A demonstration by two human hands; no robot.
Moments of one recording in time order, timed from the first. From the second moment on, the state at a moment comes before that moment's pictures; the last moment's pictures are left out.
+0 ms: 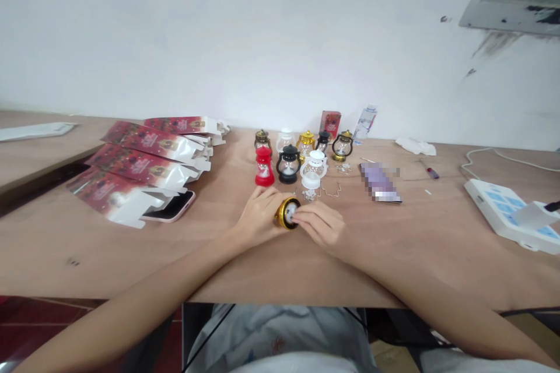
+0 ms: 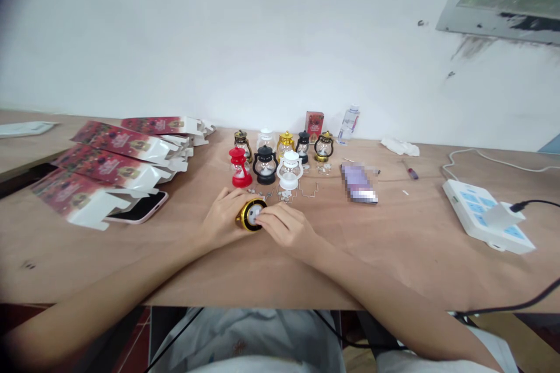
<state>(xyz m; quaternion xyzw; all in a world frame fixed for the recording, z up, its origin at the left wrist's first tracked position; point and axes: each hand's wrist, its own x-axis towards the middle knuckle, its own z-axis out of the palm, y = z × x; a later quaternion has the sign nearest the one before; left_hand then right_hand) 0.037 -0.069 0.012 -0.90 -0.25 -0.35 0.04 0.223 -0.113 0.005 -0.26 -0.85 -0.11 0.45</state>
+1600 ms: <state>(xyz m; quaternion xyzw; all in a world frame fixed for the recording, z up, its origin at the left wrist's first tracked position) 0.033 -0.060 0.013 -0.87 -0.34 -0.35 0.05 0.318 -0.029 -0.017 -0.56 -0.78 -0.14 0.23</state>
